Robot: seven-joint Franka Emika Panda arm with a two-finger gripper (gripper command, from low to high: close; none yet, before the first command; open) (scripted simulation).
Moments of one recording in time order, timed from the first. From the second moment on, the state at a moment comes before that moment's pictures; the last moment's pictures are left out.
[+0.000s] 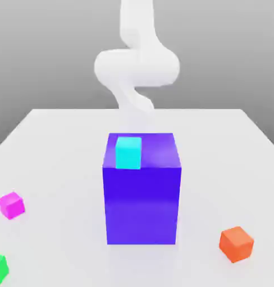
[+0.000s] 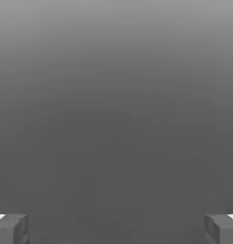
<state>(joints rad) 0.02 -0.71 -0.08 -2.32 0.05 2.33 0.75</state>
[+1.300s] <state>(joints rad) -0.34 0.43 -0.44 -2.54 0.71 2.87 0.07</state>
